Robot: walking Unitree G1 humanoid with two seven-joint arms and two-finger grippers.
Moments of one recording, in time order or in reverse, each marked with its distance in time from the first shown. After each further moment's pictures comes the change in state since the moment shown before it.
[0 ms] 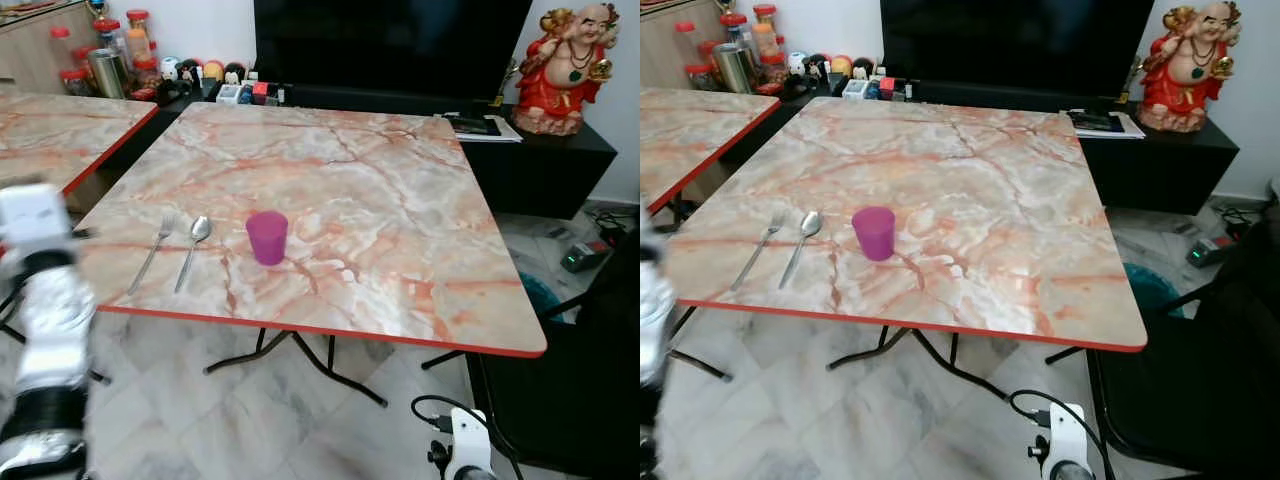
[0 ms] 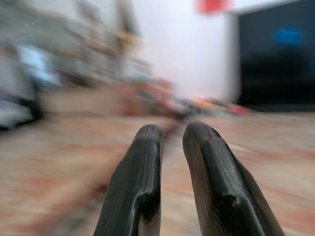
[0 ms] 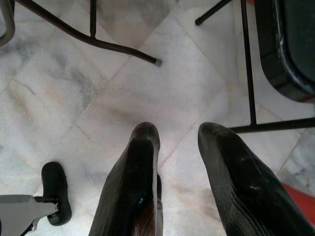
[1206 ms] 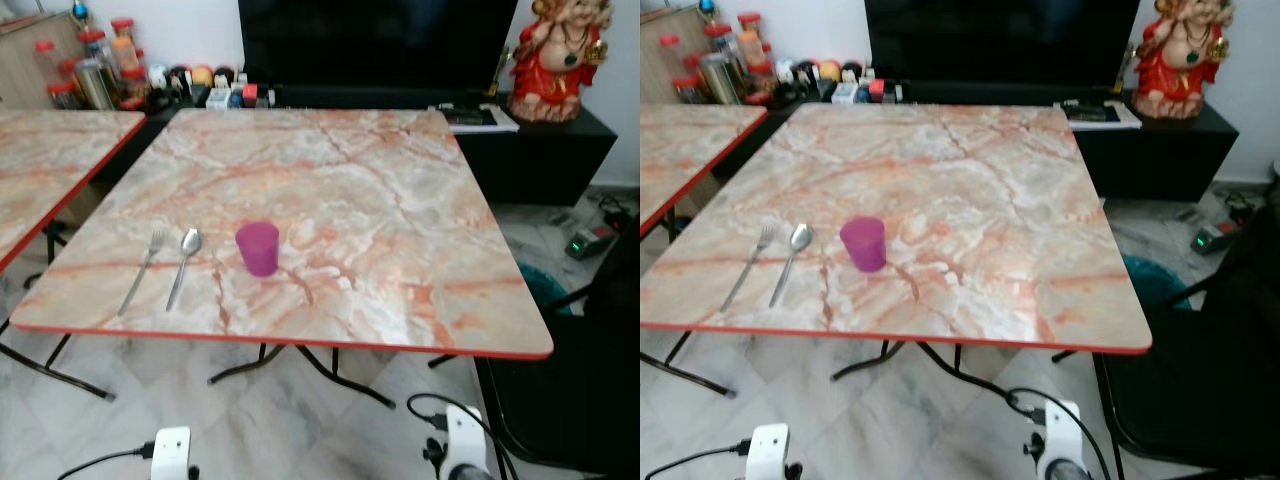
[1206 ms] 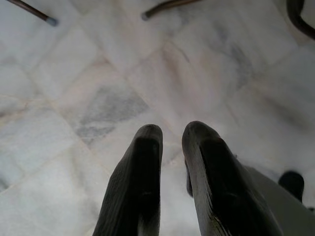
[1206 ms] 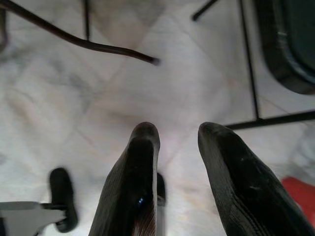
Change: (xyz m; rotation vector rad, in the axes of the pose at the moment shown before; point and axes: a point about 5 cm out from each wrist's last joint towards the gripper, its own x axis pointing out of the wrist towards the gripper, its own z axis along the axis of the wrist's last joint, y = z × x) left arm -0.254 -0.004 -0.213 -0.017 1.181 -0.146; right arm -0.001 -0.005 -0.002 -0.014 -0.001 -0.024
